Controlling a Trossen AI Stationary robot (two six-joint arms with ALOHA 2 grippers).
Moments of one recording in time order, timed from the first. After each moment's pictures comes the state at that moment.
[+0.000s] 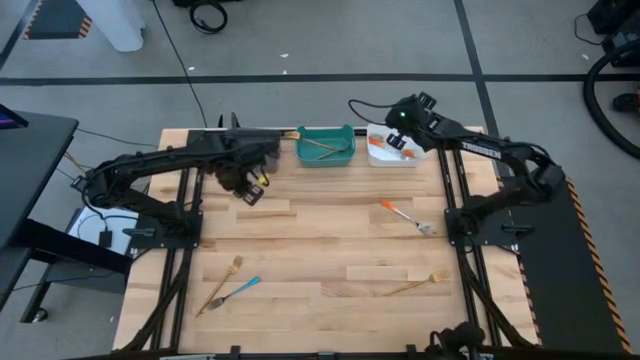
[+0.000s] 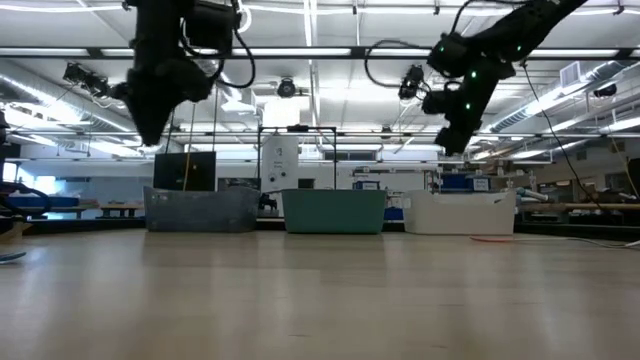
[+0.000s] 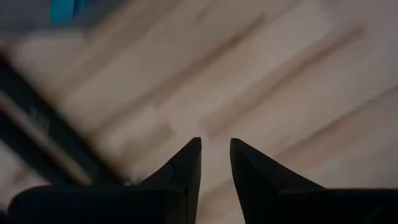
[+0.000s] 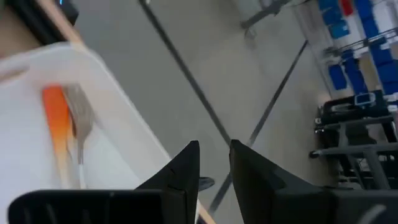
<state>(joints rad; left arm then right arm) 0.36 1.36 1.11 -1.26 -0.07 -0.56 -0.76 1.34 0.92 -0.30 0.60 -0.47</state>
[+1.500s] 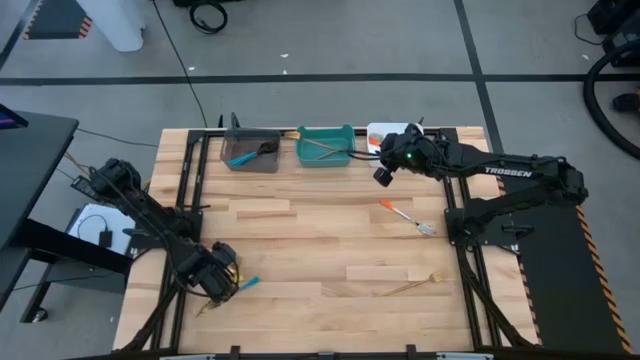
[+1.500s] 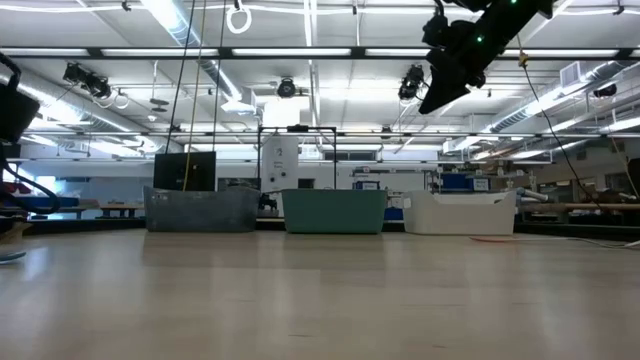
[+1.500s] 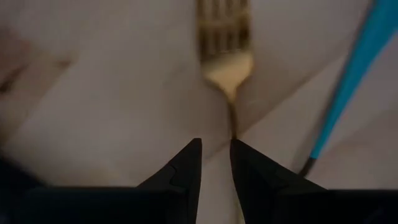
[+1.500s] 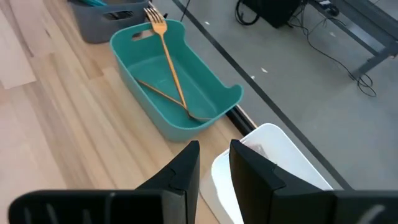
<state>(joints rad) -0.81 1.39 0.67 -0.74 0.00 -1.62 -0.29 1.12 0.92 -0.48 0.45 0.03</state>
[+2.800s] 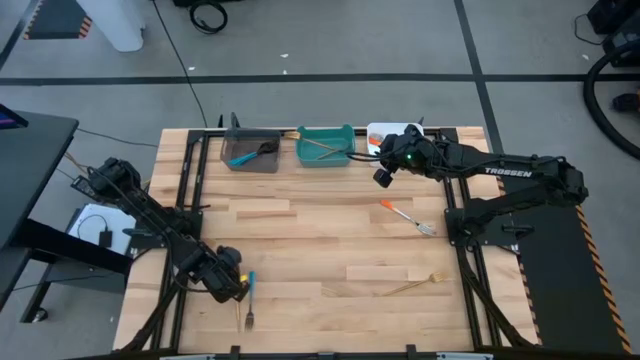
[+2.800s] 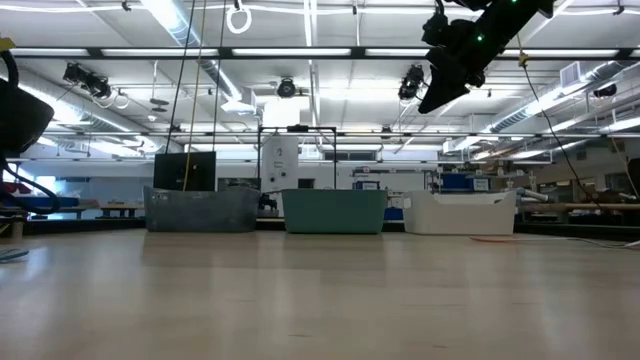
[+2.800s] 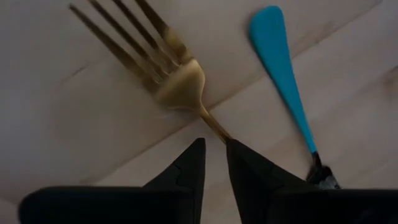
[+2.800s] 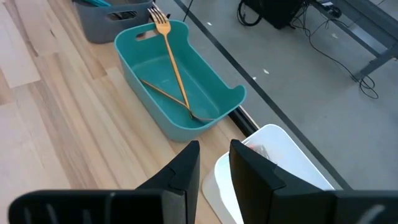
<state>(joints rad) -0.78 1.39 0.60 -0.46 -0.03 -1.82 -0.28 1.12 0.92 -0.48 0.45 0.03</state>
